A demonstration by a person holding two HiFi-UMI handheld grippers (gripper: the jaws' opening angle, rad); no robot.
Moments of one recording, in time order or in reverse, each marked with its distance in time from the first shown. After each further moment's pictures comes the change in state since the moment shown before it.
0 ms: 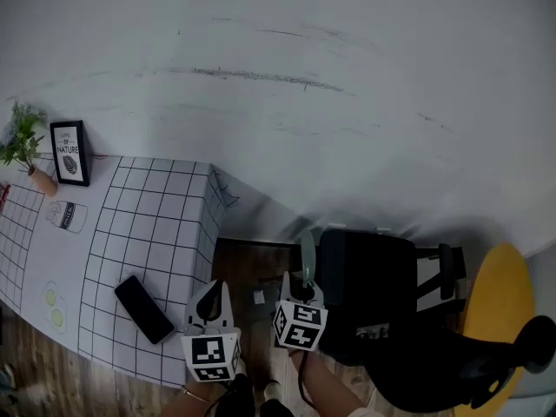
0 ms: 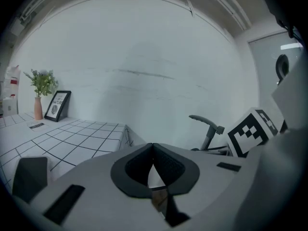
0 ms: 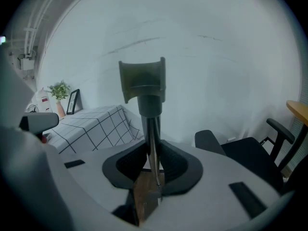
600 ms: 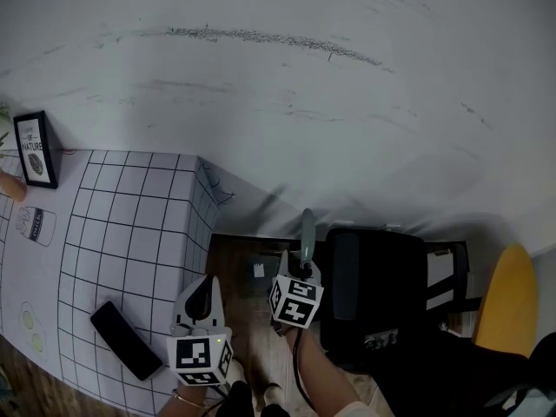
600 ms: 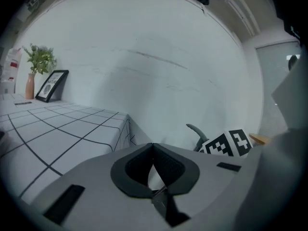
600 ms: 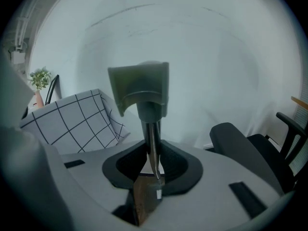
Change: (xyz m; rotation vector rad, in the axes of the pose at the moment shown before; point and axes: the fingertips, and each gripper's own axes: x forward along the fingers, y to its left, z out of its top) left arm 0.075 0.031 -0.032 -0.091 0.011 -0.019; right arm 0.132 -0.021 -0.022 0.003 0.035 -0.076
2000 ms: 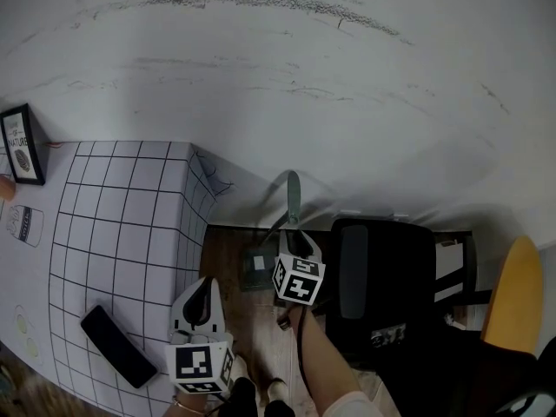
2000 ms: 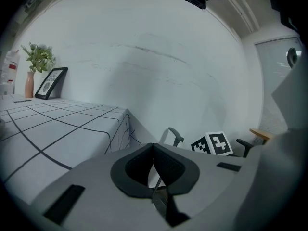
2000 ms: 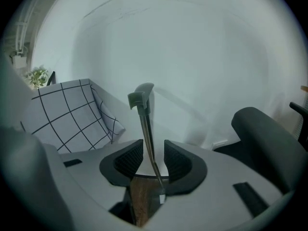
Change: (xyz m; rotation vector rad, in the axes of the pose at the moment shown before) left arm 0.005 0.001 -0.021 0.027 0.025 0.004; right arm 0.066 -0.006 -0.021 0.019 0.012 0.054
